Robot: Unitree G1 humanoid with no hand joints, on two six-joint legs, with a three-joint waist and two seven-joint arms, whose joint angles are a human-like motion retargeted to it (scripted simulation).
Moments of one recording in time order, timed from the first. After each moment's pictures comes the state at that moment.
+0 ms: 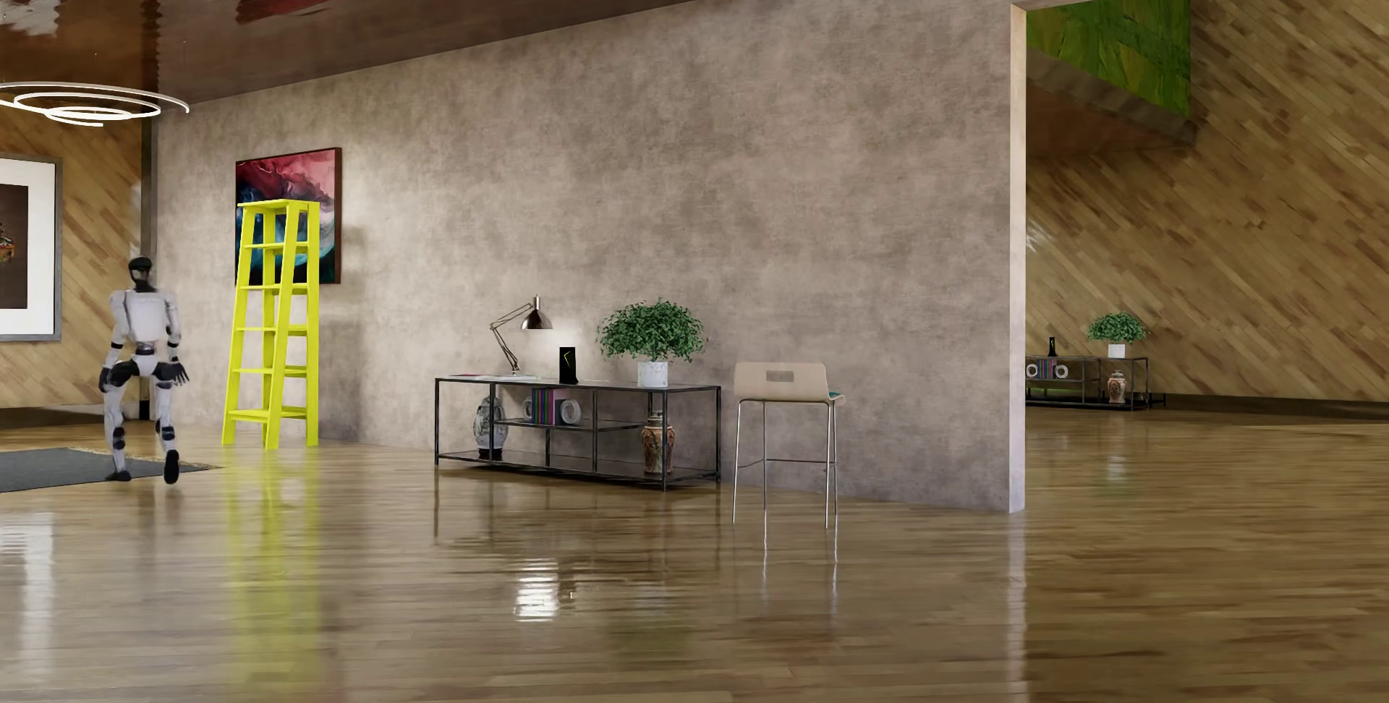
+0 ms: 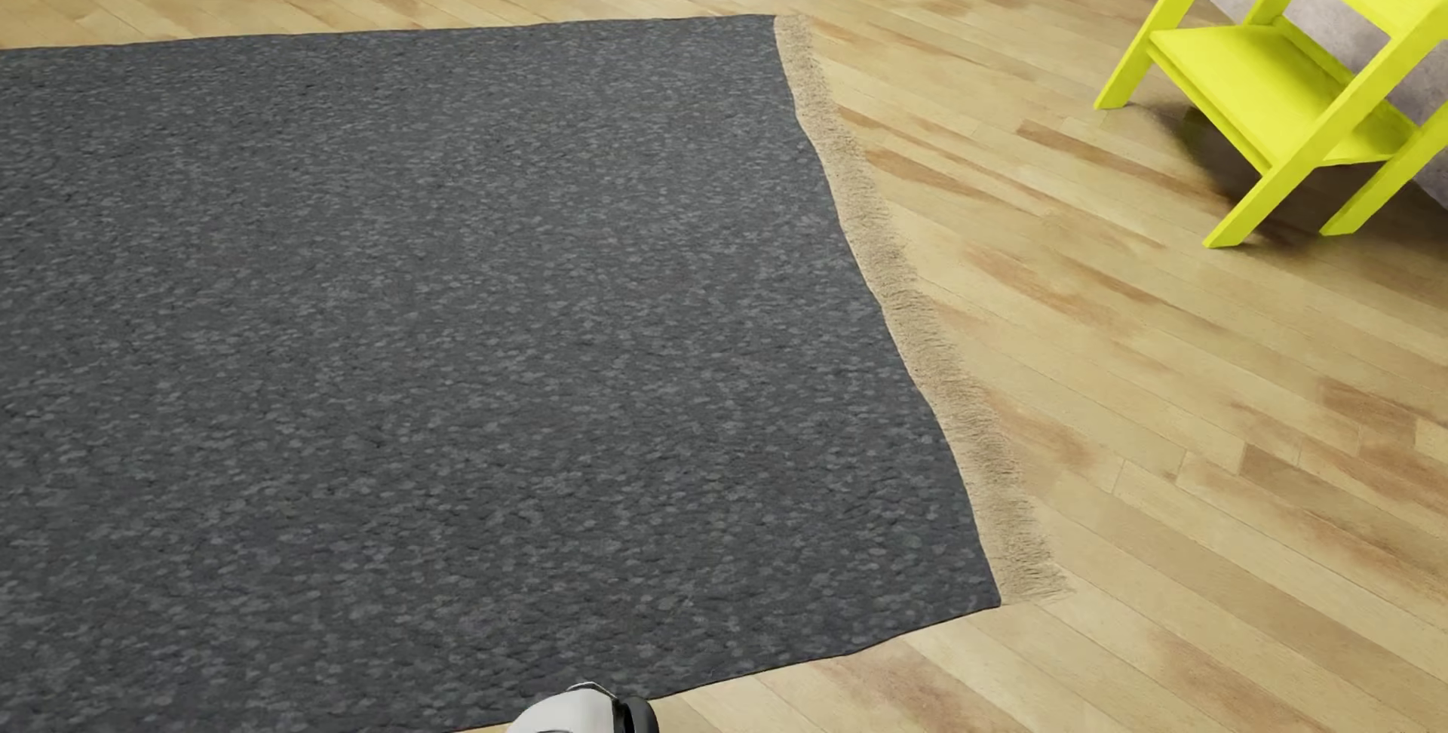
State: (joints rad) body -0.40 0.12 0.05 0.08 -0.01 -0.02 0.26 -0.15 0.18 0.62 1.03 0.36 0.00 -0.11 0.11 -0.04 -0.13 0.08 0.08 0.26 0.16 0.71 0.91 0.80 -1.35 0.27 0.33 0.04 0.22
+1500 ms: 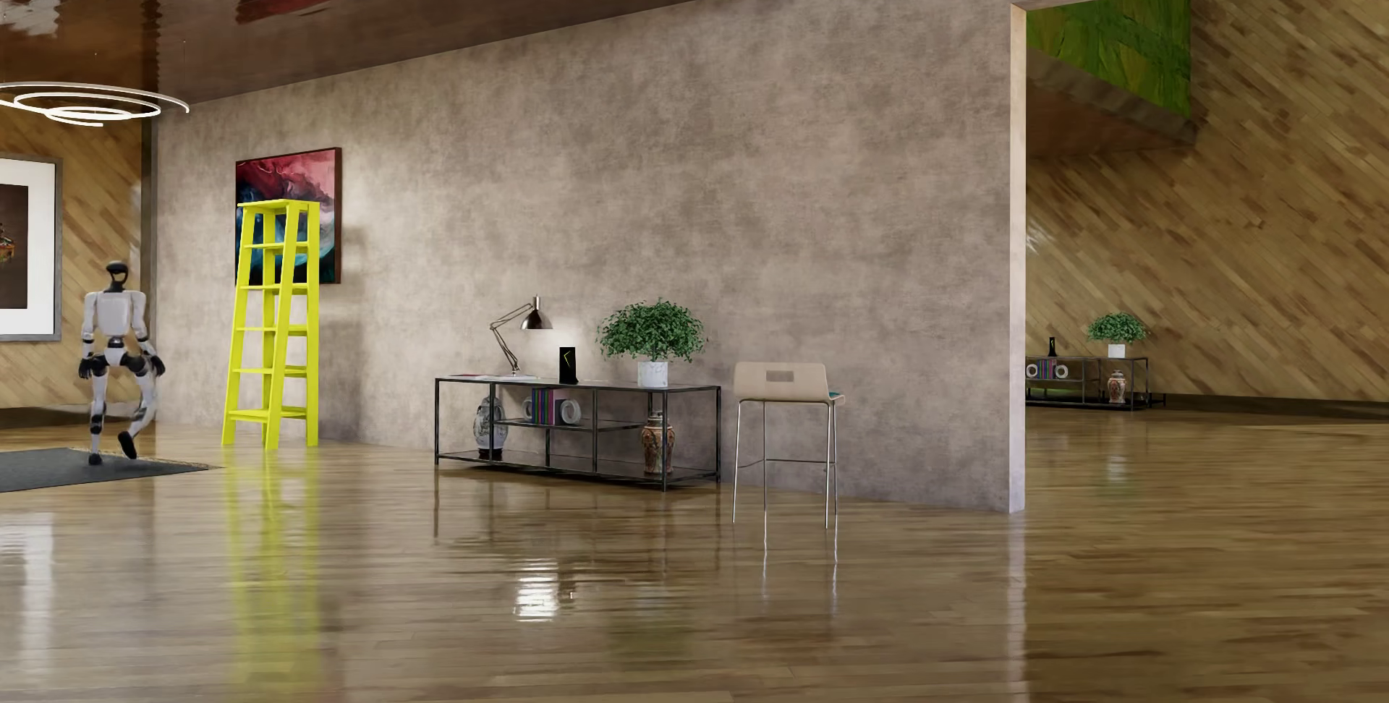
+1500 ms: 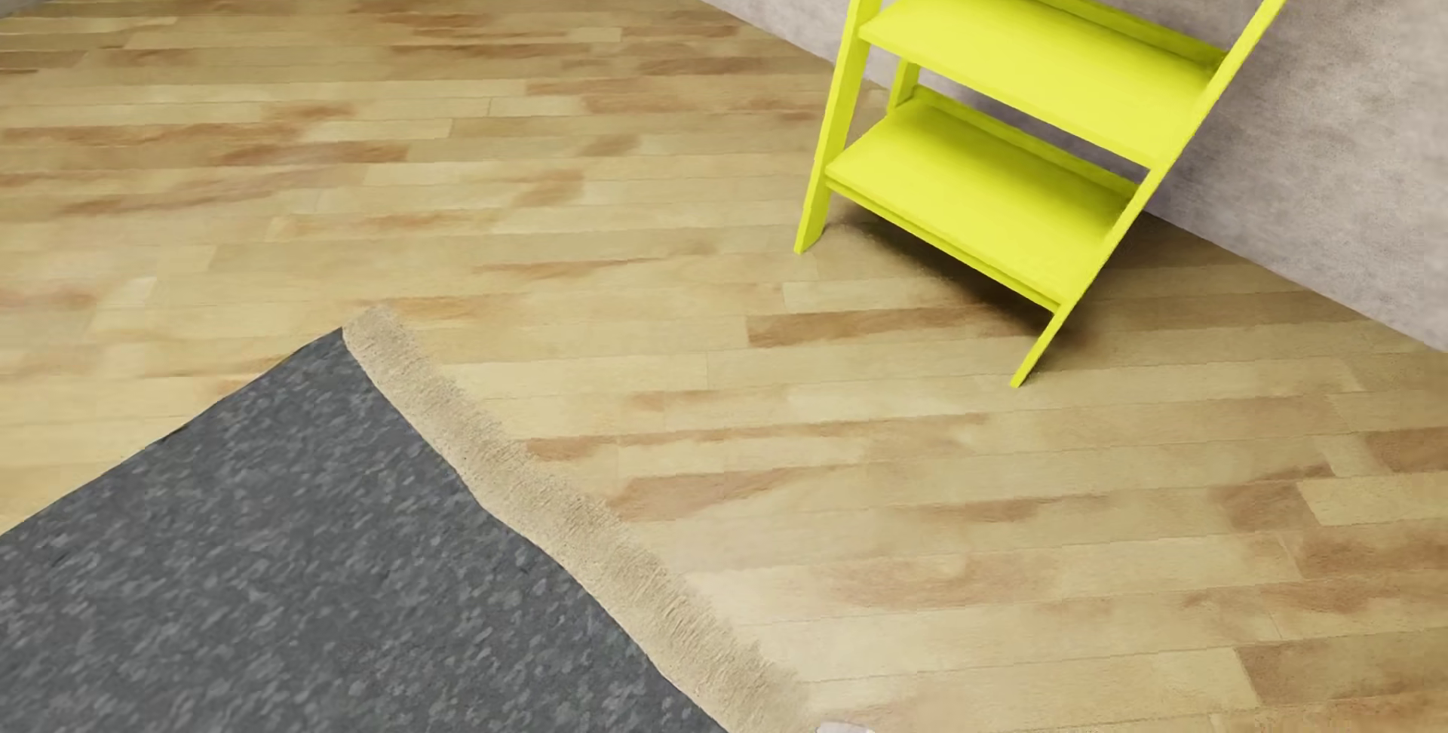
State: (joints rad) body -0.18 -0.30 -0.03 0.16 -0.18 -0.05 0.25 -0.13 0.19 0.58 1.35 0.13 0.18 -0.25 0.00 0.08 -0.02 -0.04 0.03 0.13 -0.03 0.83 0.77 0.94 -1.21 0.28 0.38 -0.04 0.02
